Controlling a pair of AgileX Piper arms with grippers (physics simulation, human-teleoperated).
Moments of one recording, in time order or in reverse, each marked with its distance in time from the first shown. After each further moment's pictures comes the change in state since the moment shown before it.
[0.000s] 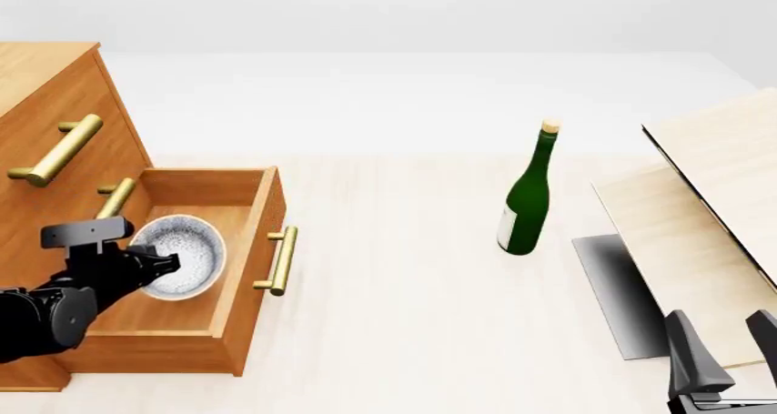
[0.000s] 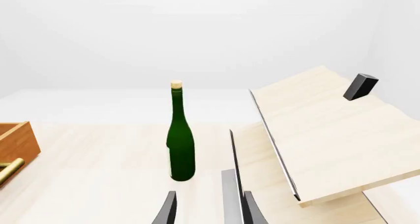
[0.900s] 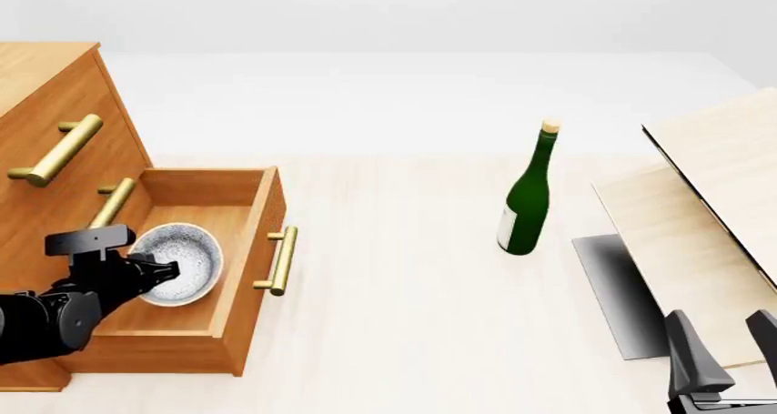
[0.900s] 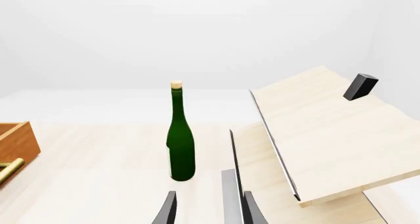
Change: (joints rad) left arm 0.022 0.075 0.006 -0.055 0.032; right arm 0.000 0.000 0.000 0.000 0.000
